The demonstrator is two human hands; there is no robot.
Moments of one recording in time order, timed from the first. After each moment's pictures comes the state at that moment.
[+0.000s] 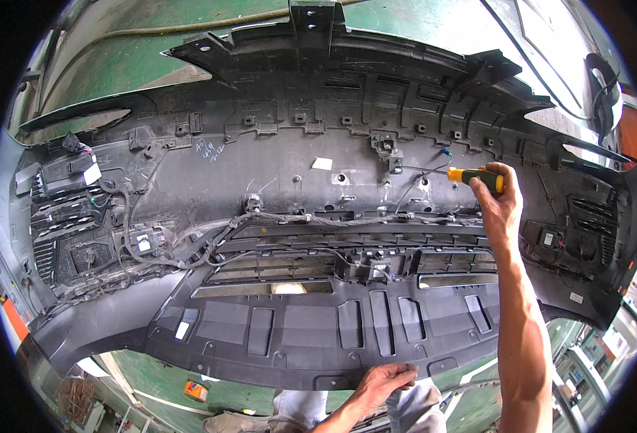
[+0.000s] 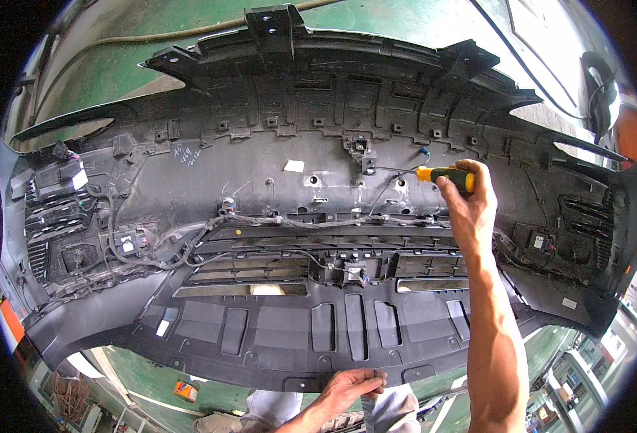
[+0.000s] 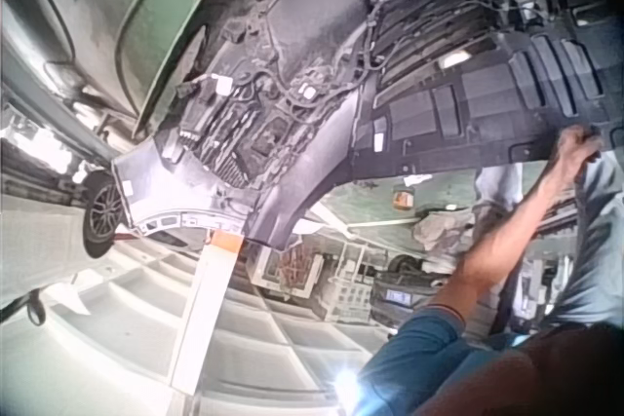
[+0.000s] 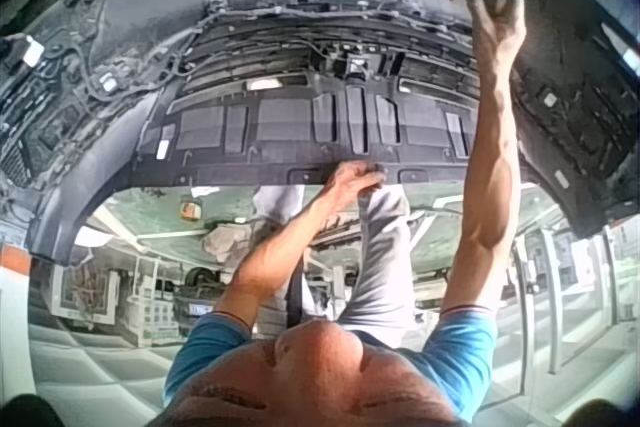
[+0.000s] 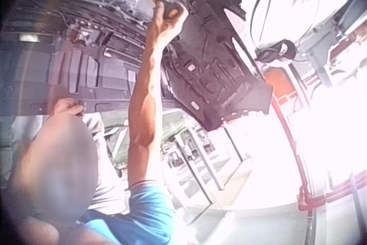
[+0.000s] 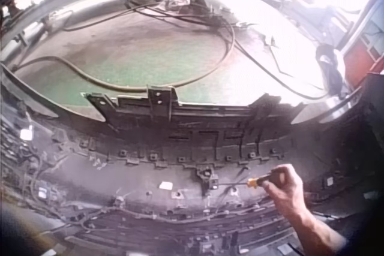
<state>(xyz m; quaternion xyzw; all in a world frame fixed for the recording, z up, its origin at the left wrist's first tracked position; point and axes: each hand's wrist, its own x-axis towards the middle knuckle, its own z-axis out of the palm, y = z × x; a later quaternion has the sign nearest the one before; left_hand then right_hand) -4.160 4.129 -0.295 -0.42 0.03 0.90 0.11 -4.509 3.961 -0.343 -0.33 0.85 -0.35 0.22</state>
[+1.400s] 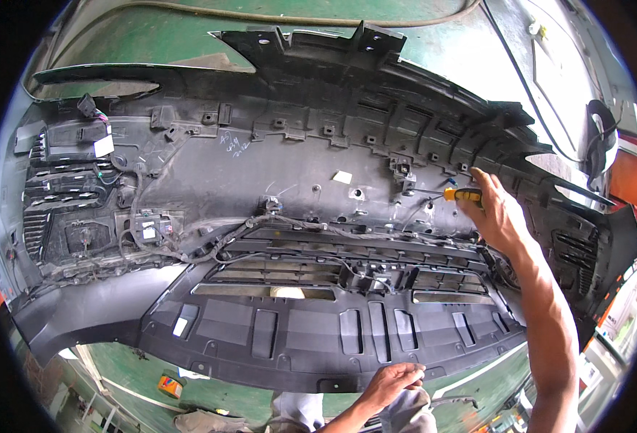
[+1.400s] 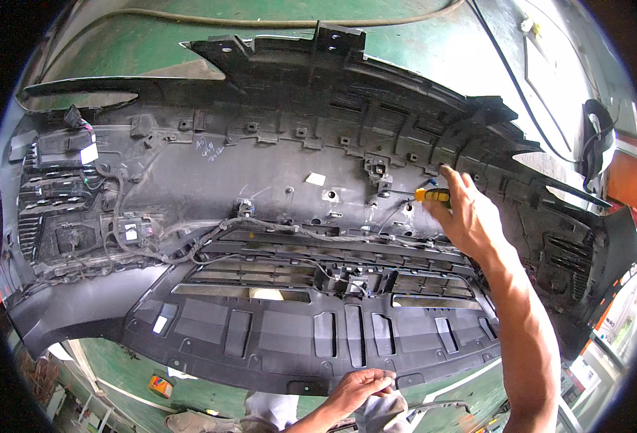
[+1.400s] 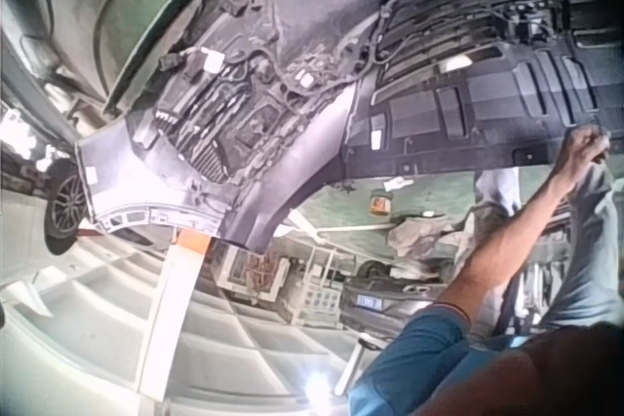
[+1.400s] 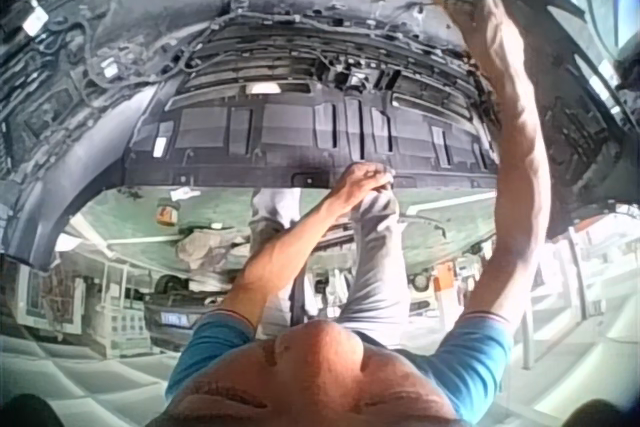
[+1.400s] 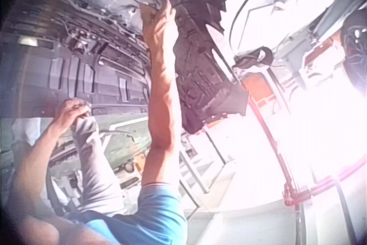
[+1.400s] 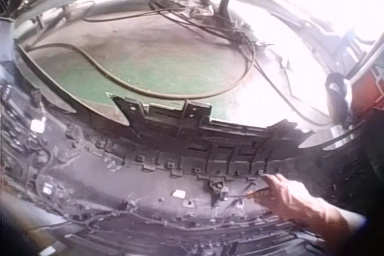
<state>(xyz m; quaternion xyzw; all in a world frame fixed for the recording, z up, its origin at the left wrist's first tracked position) -4.175 4.110 -0.292 -0.37 0.05 0.93 0.05 -4.482 3.869 -0.276 -0.58 0.78 0.04 0.23</state>
